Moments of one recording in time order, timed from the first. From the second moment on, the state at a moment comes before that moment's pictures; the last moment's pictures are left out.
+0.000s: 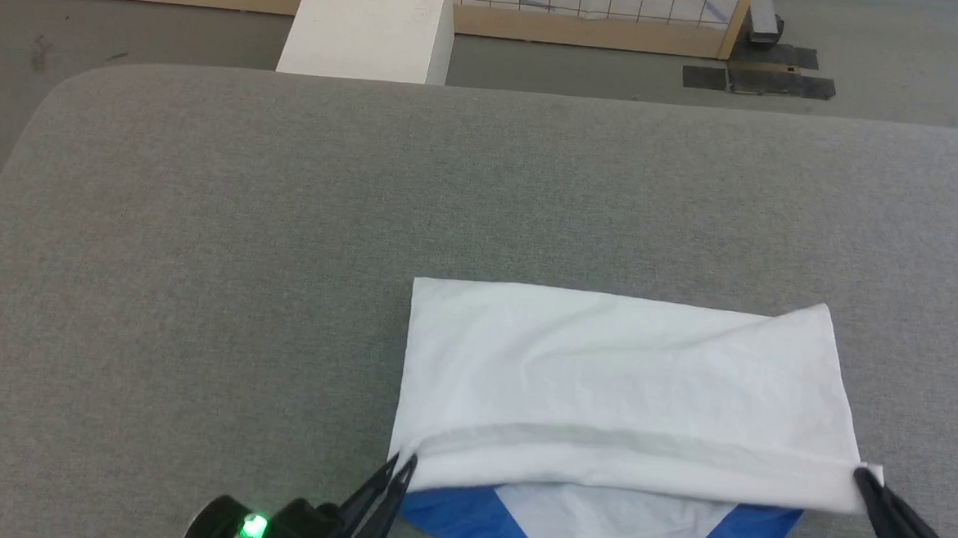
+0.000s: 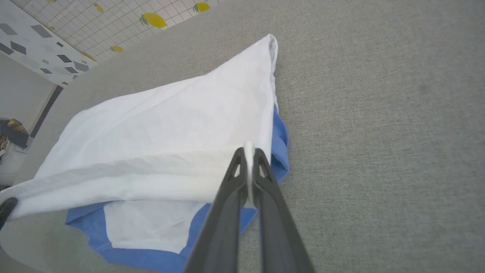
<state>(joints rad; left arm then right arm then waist) -0.01 0.47 -0.70 -0.03 -0.40 0.11 -0.25 0.26 -0.15 -0.22 -0.26 0.59 0.13 0.46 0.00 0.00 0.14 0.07</state>
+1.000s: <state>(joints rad) 0.14 0.21 -0.20 -0.32 -0.40 0.11 -0.26 0.27 -0.22 -0.28 -0.32 0.57 0.13 0.48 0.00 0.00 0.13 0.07</state>
